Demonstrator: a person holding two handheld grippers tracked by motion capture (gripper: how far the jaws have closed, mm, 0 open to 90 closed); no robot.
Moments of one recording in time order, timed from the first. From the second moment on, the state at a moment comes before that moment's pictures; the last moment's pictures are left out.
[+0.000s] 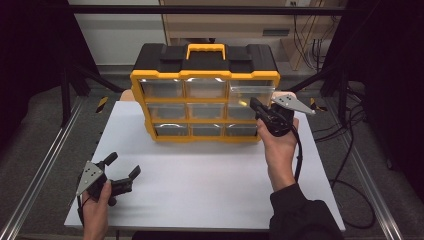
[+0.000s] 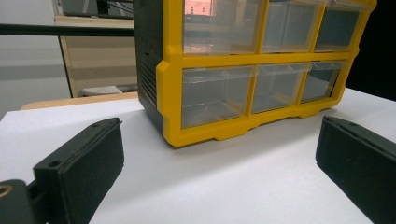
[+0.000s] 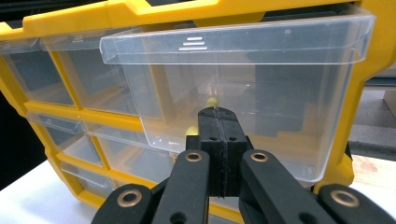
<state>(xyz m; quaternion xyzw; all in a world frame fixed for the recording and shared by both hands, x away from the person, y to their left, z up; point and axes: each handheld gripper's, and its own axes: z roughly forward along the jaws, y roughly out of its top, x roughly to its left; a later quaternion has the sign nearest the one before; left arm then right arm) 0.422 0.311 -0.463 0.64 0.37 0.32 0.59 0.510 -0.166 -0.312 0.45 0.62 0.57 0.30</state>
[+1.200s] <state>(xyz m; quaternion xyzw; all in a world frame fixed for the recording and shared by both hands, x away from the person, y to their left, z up) 0.421 0.311 -0.462 0.64 0.37 0.32 0.59 0.522 -0.164 -0.317 0.46 0.61 0.56 0.31</state>
